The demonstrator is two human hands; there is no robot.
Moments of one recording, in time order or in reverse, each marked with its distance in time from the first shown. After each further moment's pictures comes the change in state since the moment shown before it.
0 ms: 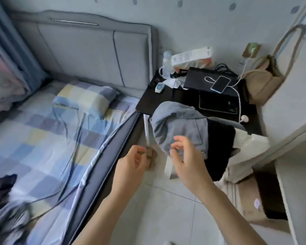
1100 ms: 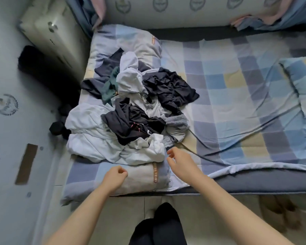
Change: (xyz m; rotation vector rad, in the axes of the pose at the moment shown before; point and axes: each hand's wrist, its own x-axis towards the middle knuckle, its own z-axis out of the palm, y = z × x) left_hand -0.295 -0.567 -0.420 -0.275 0.468 -1.299; right_hand -0.187 -0.248 0.710 -0.439 -1.435 -0.505
